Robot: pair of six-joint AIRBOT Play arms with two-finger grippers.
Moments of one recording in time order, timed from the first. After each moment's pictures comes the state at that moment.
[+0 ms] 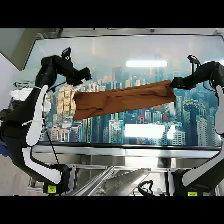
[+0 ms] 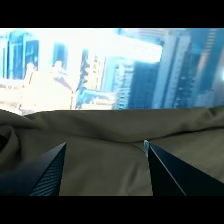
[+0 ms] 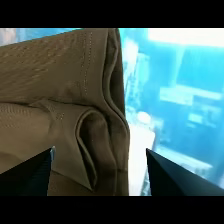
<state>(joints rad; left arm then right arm) -0.14 -1.72 1.71 -1.83 1.15 1.31 -0.22 -1.94 1.73 2.05 -1.21 -1.97</state>
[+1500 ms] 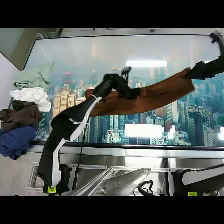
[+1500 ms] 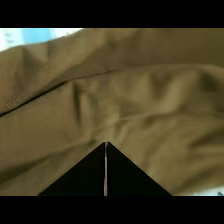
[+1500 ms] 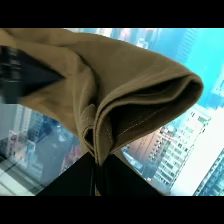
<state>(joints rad) -0.62 -2.16 1.99 -2.10 1.01 1.35 -0.31 -1.69 1.91 2.27 -1.70 -1.98</state>
